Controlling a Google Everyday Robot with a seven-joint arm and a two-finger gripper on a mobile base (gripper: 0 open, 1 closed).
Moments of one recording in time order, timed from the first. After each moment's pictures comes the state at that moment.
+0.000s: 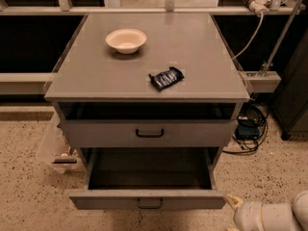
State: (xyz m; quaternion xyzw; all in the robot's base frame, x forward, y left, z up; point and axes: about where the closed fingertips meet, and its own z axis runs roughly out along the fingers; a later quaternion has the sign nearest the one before) arm 0.326 -0.185 0.578 -0.38 0.83 0.29 0.28
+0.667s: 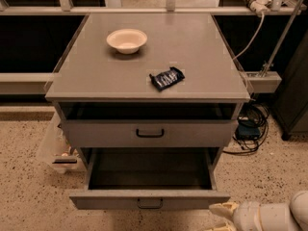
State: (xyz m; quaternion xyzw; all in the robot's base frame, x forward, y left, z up) arm 0.325 -0.180 0.565 -0.37 0.83 0.31 0.27
